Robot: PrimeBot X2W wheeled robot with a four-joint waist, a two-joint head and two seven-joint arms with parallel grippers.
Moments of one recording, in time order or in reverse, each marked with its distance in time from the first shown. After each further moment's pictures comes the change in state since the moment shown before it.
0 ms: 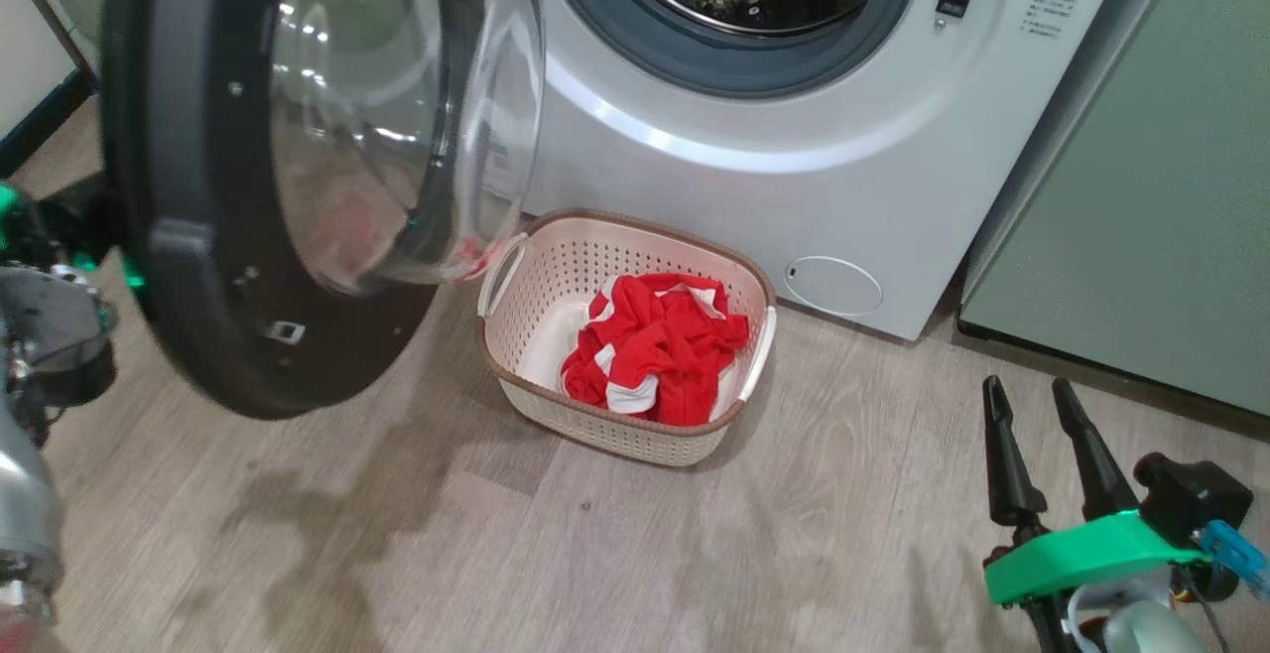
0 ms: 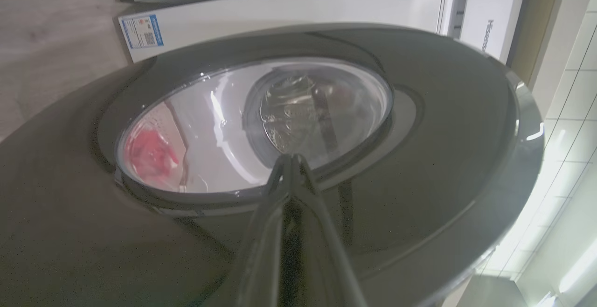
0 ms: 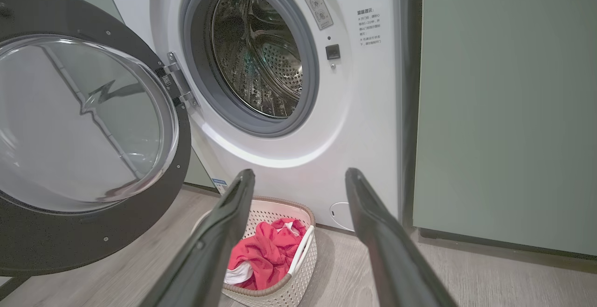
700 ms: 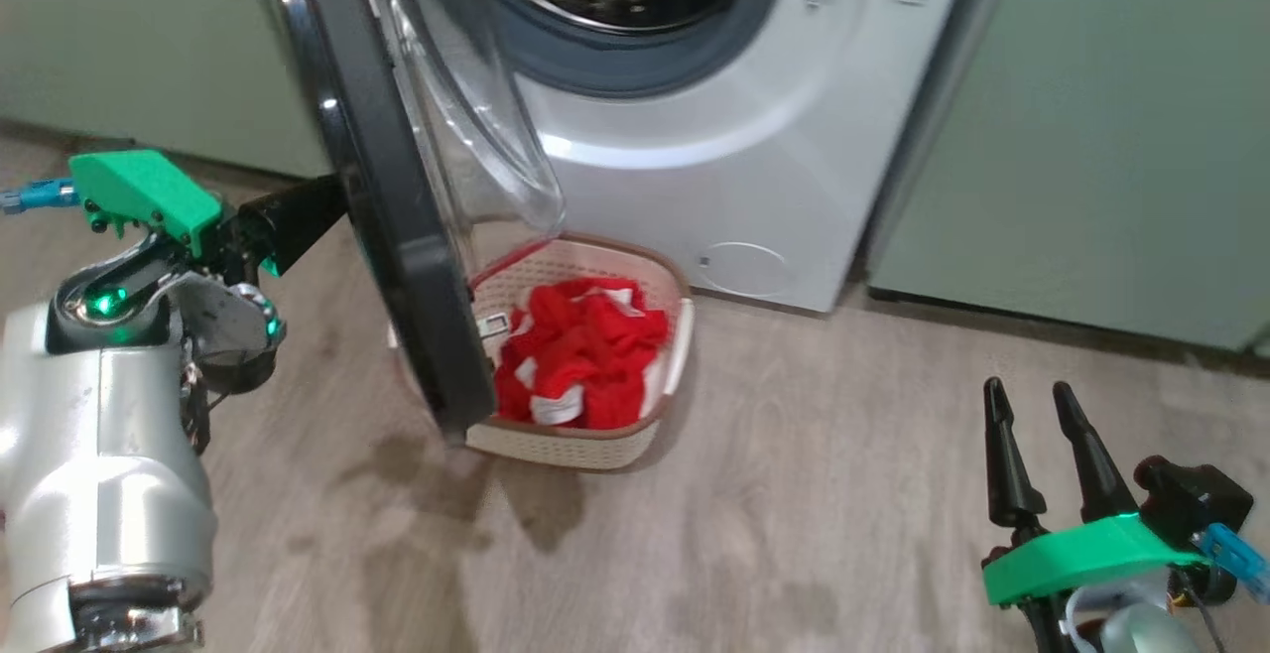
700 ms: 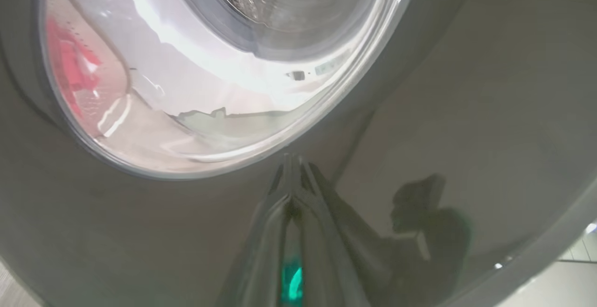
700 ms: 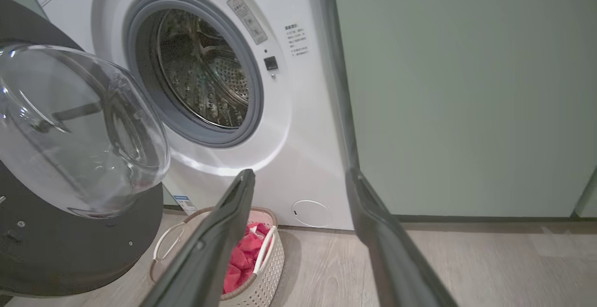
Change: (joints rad) left arm 0.113 -0.195 -0.119 -0.248 -0.003 0.028 0.141; right arm 0.005 0.021 -0.017 0.001 0.000 0.000 0.000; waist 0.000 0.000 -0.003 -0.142
